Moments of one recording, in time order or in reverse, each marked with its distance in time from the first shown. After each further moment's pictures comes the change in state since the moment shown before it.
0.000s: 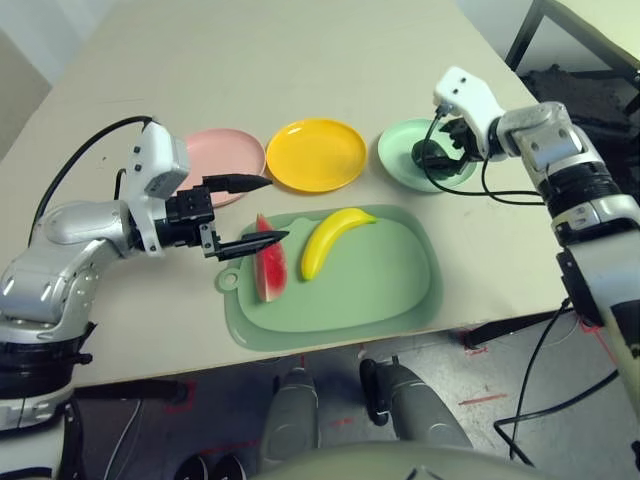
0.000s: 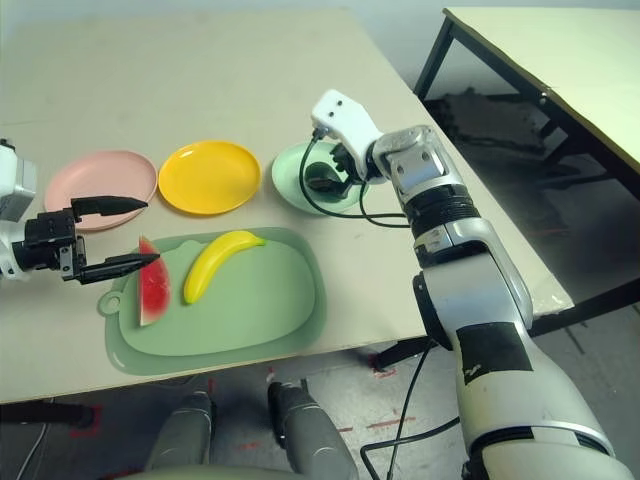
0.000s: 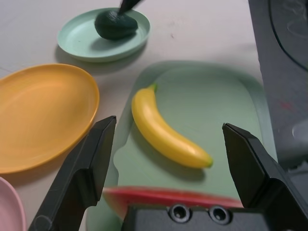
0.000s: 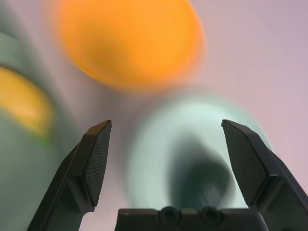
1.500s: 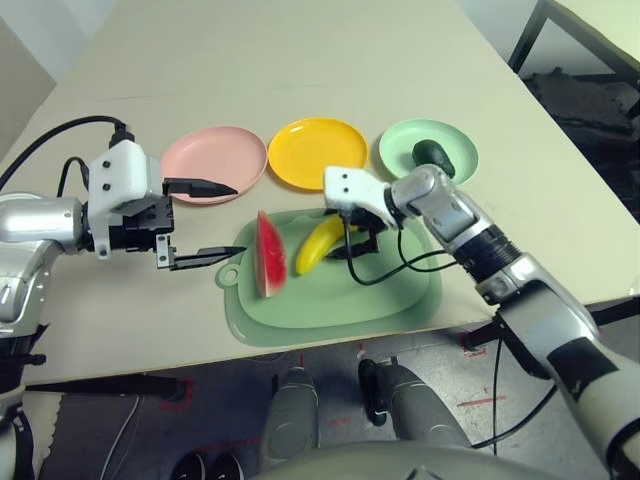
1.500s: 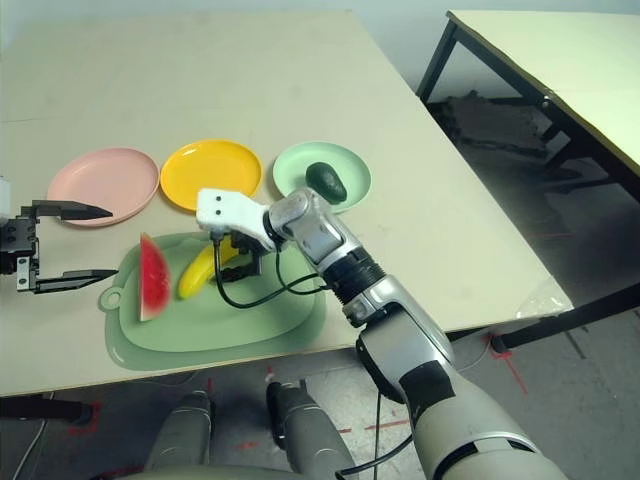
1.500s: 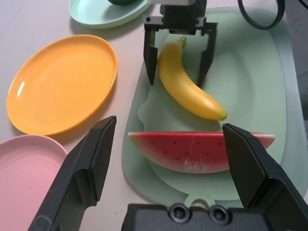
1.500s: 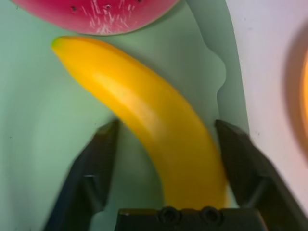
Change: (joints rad) left arm -0.015 0.080 0.009 0.069 0.102 -0.140 -0.039; right arm 0.181 0.301 0.192 0.209 -0.198 -0.239 -0.037
